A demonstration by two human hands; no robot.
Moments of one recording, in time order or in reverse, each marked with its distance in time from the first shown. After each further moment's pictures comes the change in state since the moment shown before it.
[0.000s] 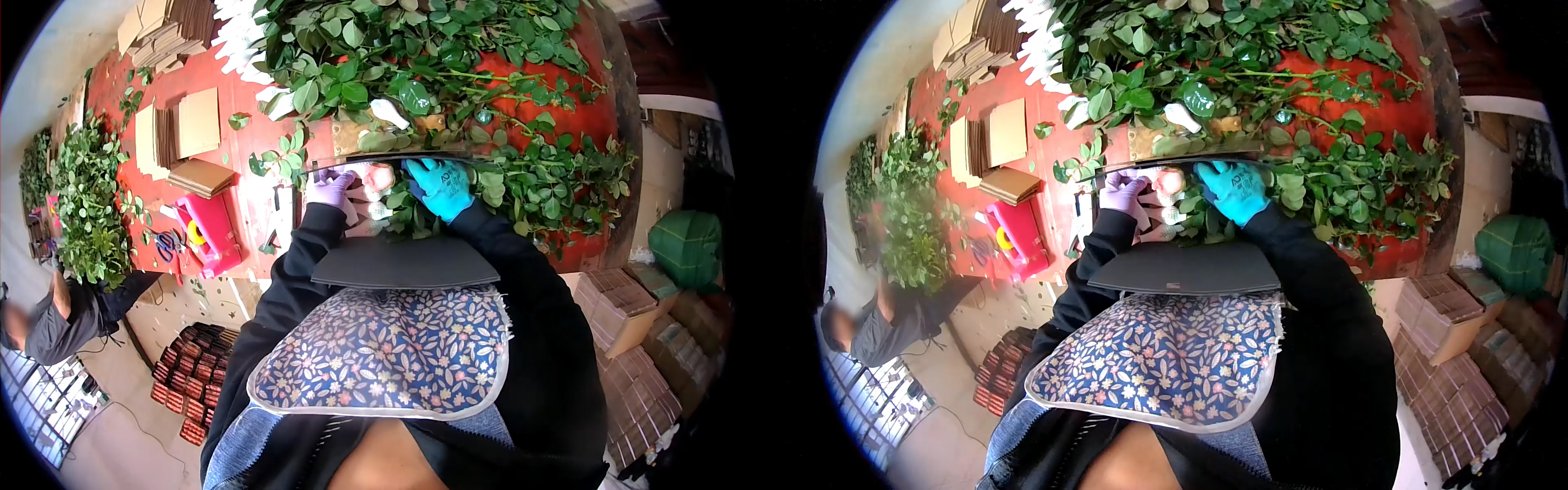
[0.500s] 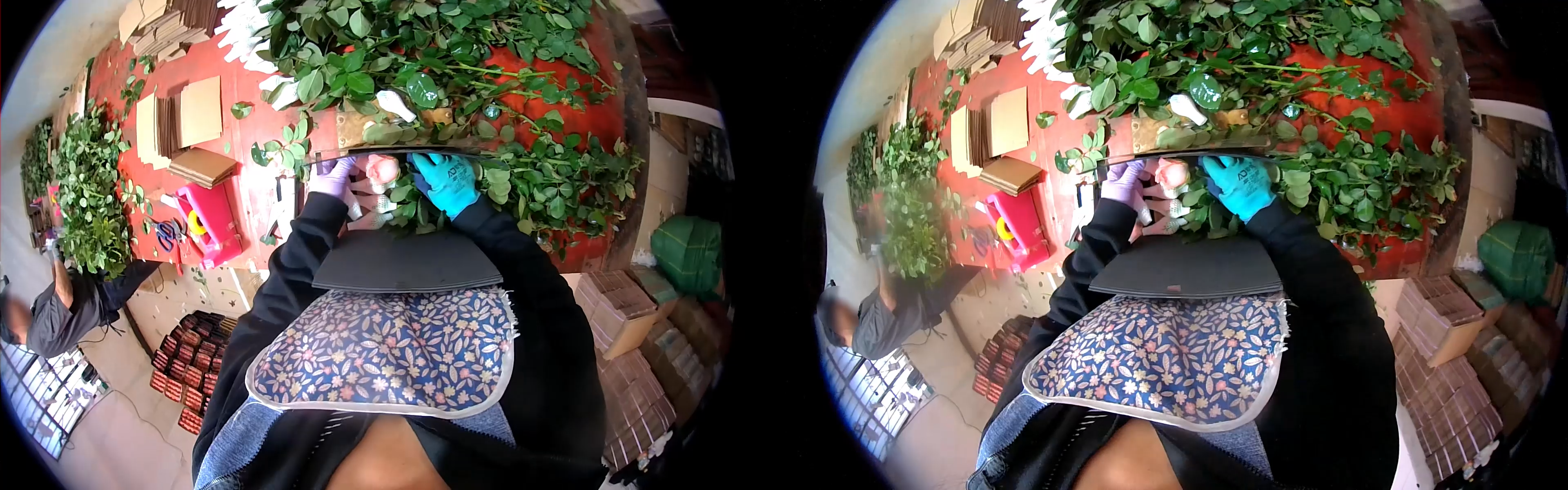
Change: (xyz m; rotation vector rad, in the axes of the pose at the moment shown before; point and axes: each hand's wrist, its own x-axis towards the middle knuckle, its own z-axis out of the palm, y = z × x) left_hand -0.008 0.016 0.000 -0.158 -0.042 -0.087; right_hand 0.000 0.000 0.008 -0.004 0.103 -0.063
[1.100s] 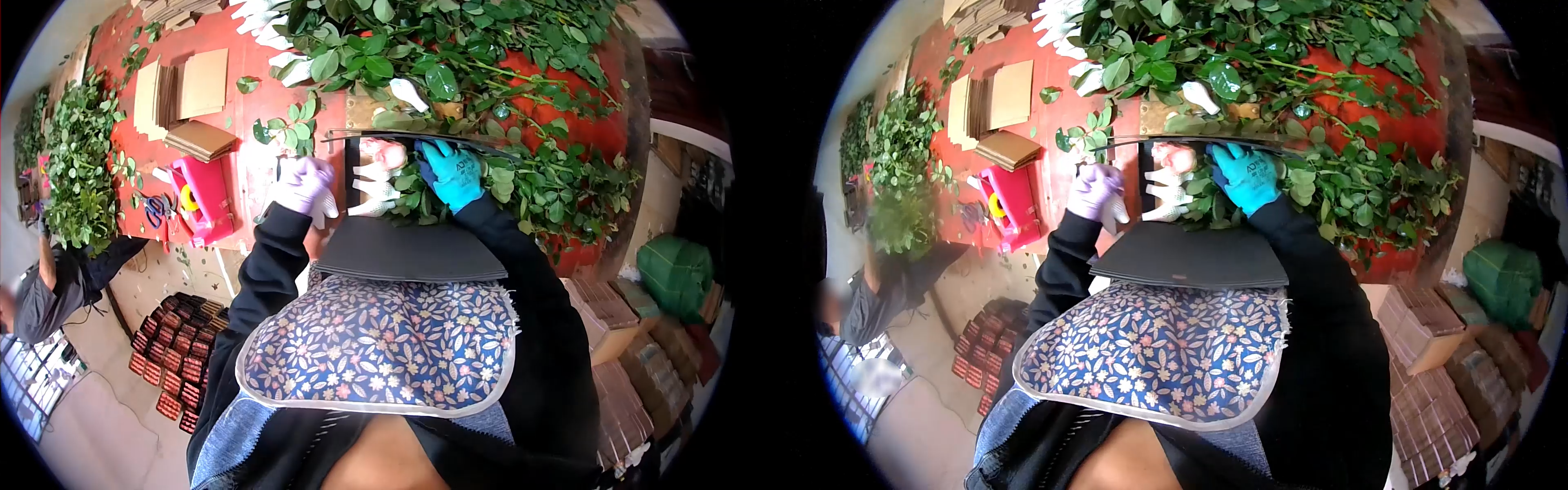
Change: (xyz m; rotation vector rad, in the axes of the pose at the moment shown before) left_hand -0.016 0.000 -0.083 0.175 -0.382 0.361; right_hand 0.002 -0.001 0.003 0.023 0.027 0.009
